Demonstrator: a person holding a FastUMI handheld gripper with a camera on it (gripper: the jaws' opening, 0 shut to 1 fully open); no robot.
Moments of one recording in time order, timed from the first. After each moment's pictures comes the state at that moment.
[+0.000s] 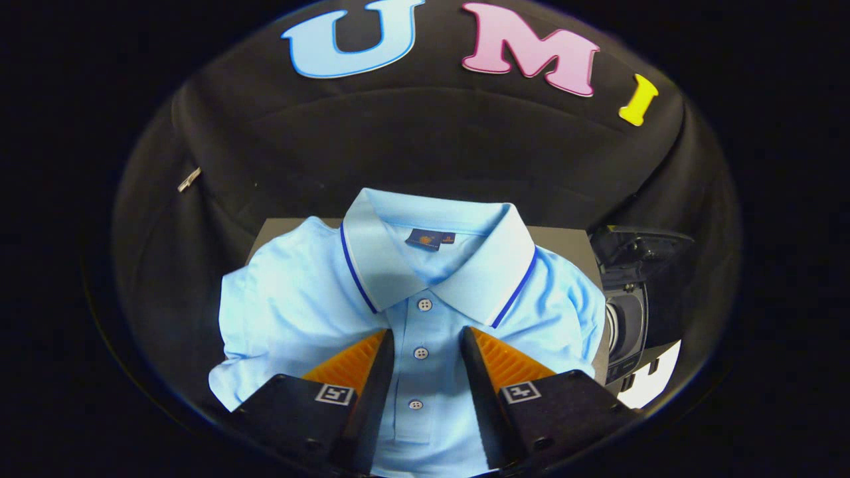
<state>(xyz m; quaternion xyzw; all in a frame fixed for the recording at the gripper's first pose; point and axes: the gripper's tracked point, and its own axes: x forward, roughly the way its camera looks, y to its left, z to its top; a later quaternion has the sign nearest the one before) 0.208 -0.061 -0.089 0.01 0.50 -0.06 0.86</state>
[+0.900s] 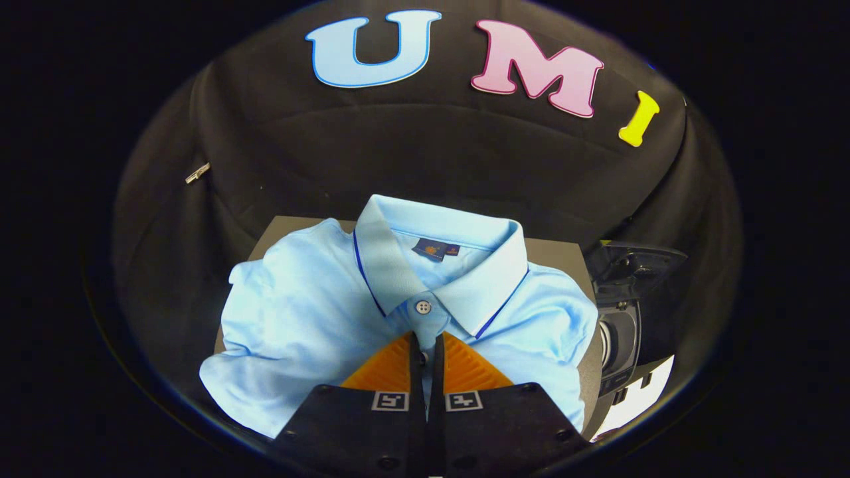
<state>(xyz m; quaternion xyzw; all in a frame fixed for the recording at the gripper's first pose) 0.207 -0.062 -0.084 -0.01 0.43 -0.06 0.90</state>
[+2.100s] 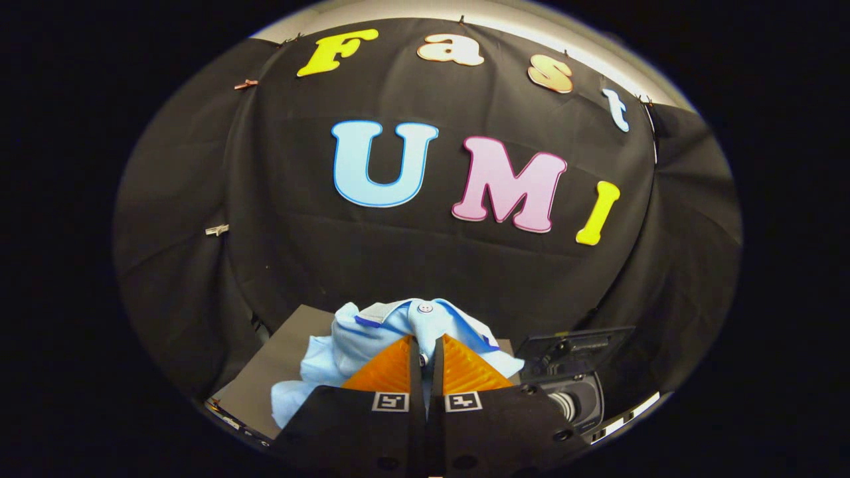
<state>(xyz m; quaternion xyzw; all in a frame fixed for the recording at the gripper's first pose) 0.190 -0.070 0.076 -0.08 0.16 -0.05 0.98</state>
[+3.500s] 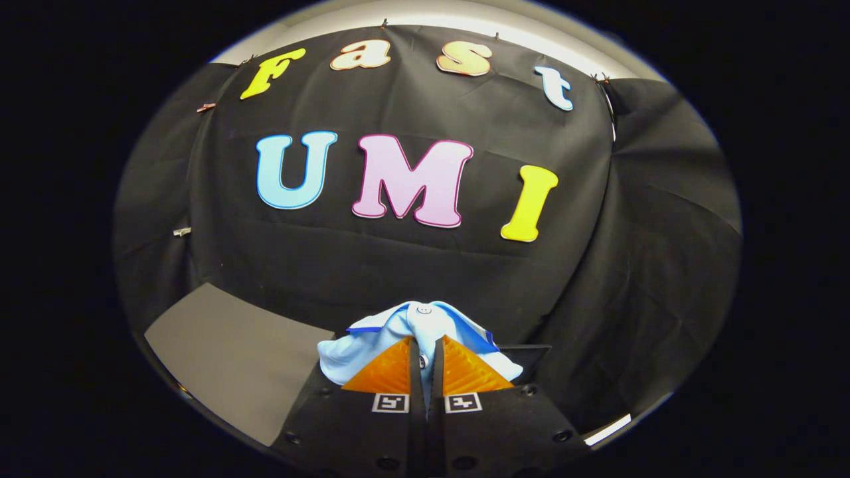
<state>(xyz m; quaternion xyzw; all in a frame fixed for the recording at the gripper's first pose) 0.158 -0.378 0.074 -0.08 0.16 -0.09 0.98</state>
